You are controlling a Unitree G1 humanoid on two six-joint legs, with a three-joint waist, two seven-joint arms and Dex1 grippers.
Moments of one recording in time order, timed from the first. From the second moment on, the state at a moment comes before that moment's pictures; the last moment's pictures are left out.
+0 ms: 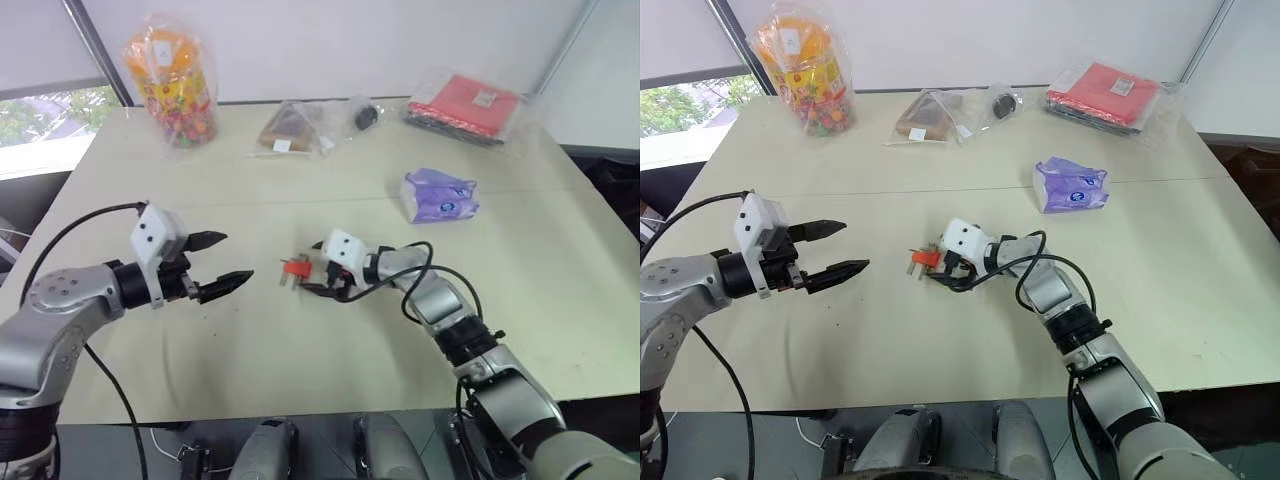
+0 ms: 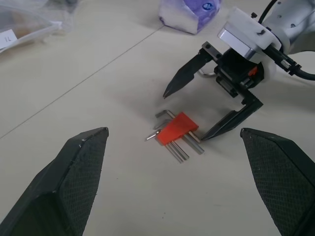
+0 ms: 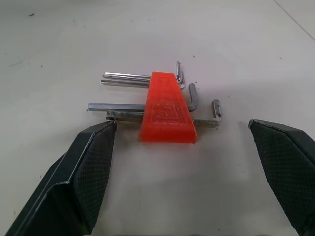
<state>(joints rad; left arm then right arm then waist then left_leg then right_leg) -0.16 0.82 0.24 -0.42 -0.62 0.65 -0.84 -0.67 -0.29 0.36 0.34 -0.08 0.20 0.86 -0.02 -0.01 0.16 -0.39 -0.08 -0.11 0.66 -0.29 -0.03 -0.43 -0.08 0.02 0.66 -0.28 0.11</state>
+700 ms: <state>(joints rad) -0.15 0.81 0.24 -0.43 -0.62 0.64 -0.84 -0.67 -0.30 0.39 0.36 -0.09 0.17 0.87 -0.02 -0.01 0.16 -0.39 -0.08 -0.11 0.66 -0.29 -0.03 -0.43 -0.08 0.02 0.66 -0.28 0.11</state>
